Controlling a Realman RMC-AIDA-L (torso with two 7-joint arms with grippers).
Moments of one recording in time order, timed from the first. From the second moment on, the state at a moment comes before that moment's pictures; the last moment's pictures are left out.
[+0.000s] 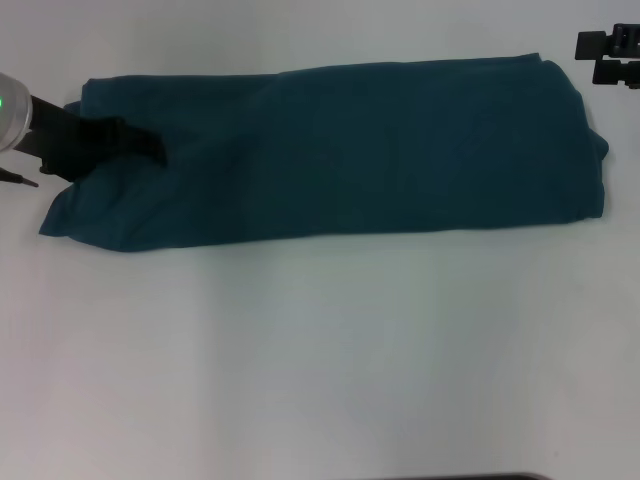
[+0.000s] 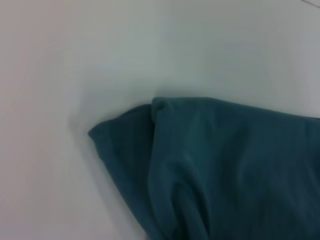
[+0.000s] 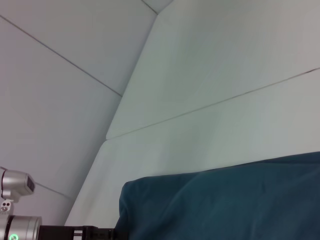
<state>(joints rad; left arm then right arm) -0.76 -2.09 -2.35 -0.85 -0.39 1.30 -2.86 0.55 1.85 -0.52 -0.73 -2.11 -1.68 2.31</state>
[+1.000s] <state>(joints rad) -0.79 -2.06 -2.35 -0.82 -0.47 1.36 -2.83 0.53 1.84 -0.51 -0.73 -2.11 -1.68 2.30</state>
